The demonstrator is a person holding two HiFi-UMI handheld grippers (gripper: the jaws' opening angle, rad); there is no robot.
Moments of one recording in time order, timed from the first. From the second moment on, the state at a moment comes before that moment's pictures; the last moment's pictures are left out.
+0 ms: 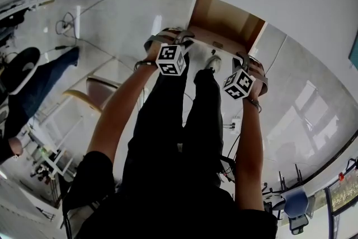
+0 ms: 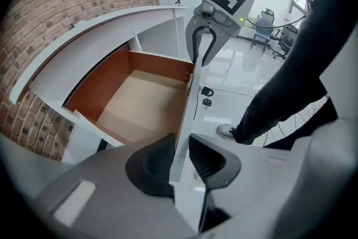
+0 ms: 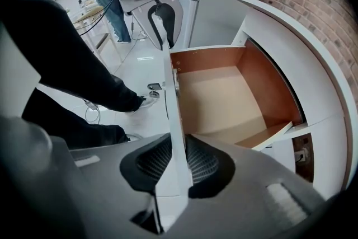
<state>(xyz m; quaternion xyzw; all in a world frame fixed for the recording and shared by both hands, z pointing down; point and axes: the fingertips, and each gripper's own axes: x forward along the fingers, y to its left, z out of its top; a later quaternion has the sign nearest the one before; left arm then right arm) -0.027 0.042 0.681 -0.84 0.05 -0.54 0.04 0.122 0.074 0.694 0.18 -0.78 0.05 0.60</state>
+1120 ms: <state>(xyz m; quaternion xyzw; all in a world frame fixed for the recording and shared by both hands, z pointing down) -0.022 0.022 0.633 -0.84 0.06 -0.55 0.03 0.128 0.052 0.649 0.15 -0.79 0.05 0.59</state>
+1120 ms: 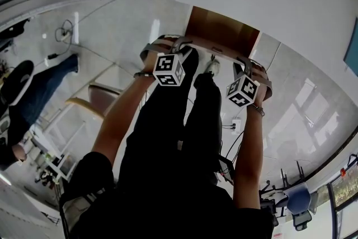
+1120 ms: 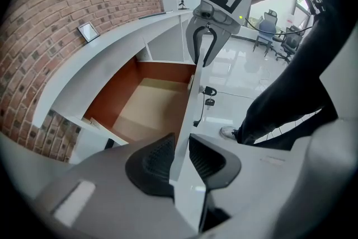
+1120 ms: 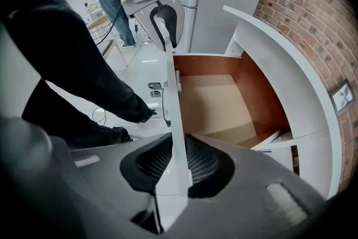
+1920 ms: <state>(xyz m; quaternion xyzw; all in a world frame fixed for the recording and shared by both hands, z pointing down) -0.017 0.013 0.626 -0.84 0.07 -0.54 0.04 0.133 0.048 0.642 0.16 -0.79 0.06 0.59</state>
